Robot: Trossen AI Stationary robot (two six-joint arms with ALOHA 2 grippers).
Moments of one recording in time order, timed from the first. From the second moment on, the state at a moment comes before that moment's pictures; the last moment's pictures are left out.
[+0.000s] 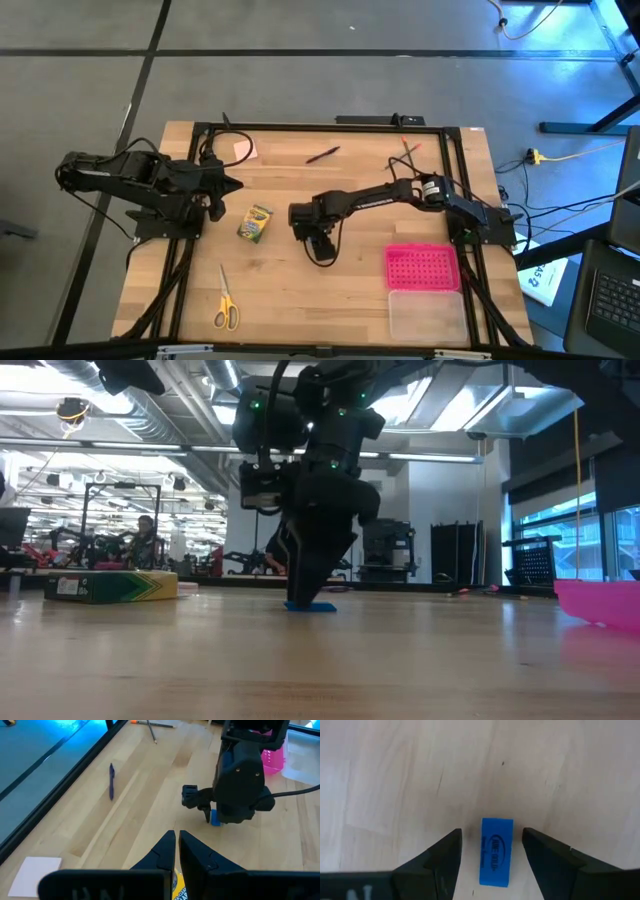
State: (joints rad) left arm -0.15 0.70 0.96 -0.93 -0.39 -0.38; right arm 0.07 2.33 1.81 -0.83 -0.13 -0.14
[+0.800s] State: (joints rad) left arm -0.15 0.70 0.96 -0.93 -0.39 -0.38; right arm 0.11 2.34 1.81 -0.83 -0.02 -0.09
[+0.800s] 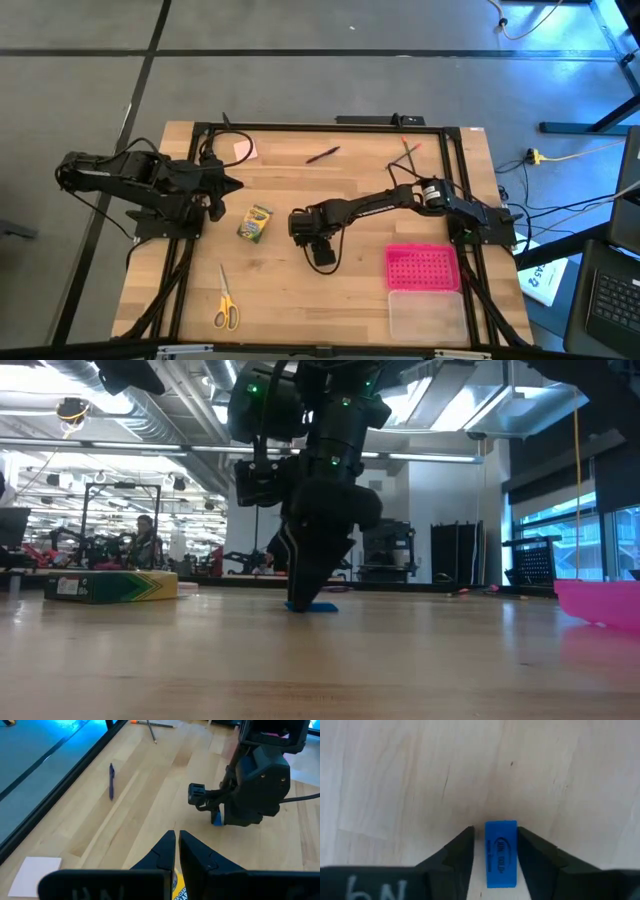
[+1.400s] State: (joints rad) left arm -0.15 0.70 0.96 -0.93 -0.39 -0.38; right arm 0.11 2.34 1.84 -0.87 -0.02 -0.07
